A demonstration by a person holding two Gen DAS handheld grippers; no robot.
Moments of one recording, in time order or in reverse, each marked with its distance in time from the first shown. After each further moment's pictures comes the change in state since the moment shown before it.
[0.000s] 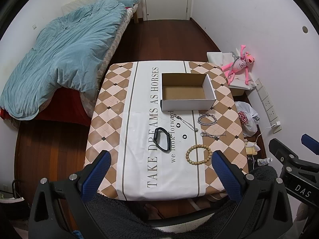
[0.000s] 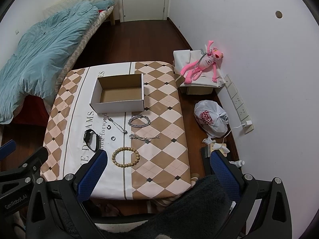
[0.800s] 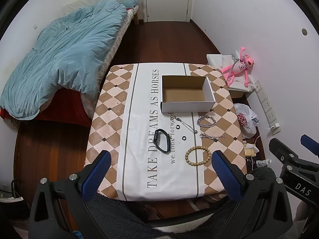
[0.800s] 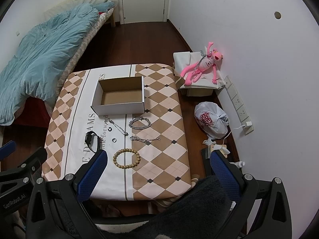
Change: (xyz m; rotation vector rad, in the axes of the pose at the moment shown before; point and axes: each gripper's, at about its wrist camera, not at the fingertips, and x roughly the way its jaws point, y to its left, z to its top) left arm -0.008 0.002 0.006 -0.002 -0.008 -0.006; right arm -0.004 0.003 0.008 0.012 -0.015 0.003
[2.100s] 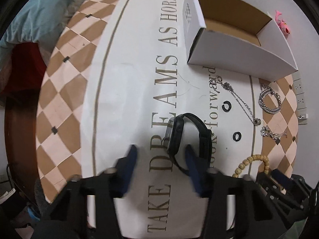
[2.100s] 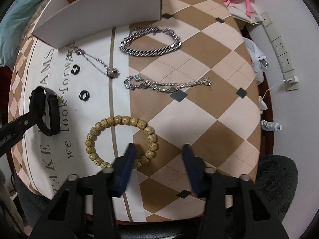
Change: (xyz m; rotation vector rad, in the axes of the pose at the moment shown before) left arm 0.263 0.036 -0.005 -0.064 0.389 -0.008; right arm 0.276 0.052 -0.068 0.011 0.475 0.065
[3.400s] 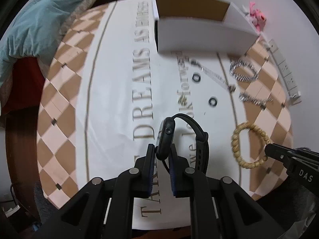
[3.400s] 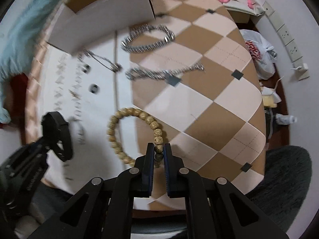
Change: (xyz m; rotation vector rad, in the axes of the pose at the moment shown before) left arm -0.032 -0.028 -0.057 0.132 -0.130 -0.008; right arm -0.030 -0.029 -0.026 0.065 -0.043 0.205
